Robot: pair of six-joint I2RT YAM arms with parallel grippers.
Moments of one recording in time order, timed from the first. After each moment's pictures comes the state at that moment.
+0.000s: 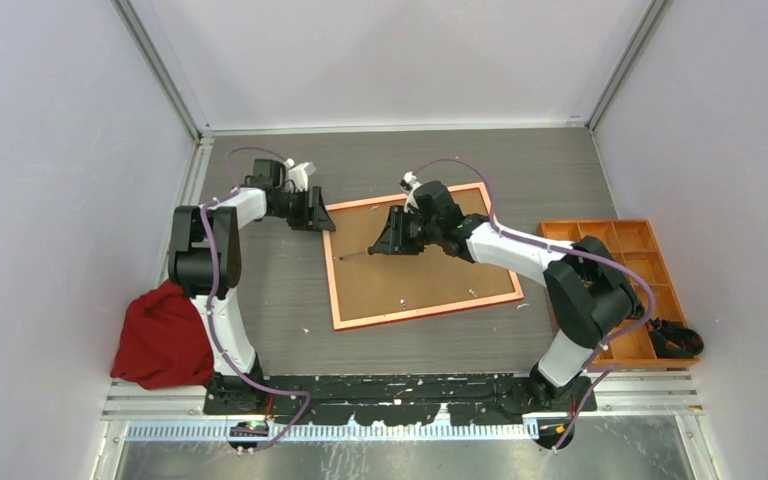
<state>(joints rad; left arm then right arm) -0.05 1.98 1.27 -0.33 0.70 -0.02 0.66 1.66 1.06 -0.03 -0.34 0.67</state>
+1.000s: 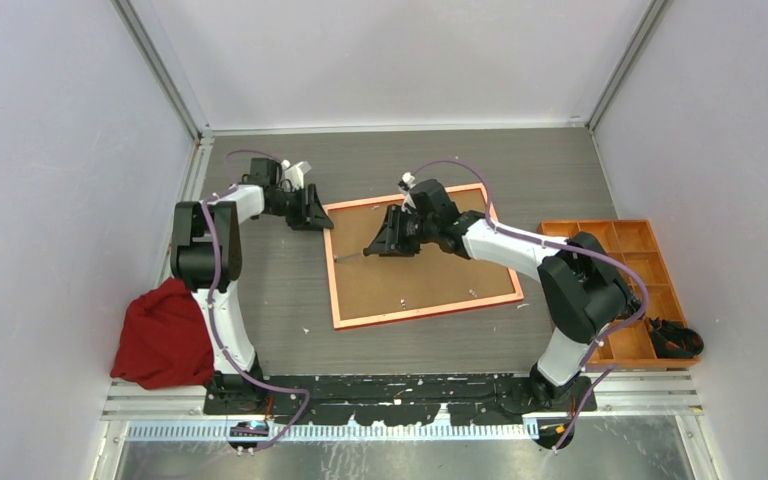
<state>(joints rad) -0.03 2.04 1.32 -0.36 0.76 -0.09 0.66 1.71 1.09 -0.07 -0.39 0.77</state>
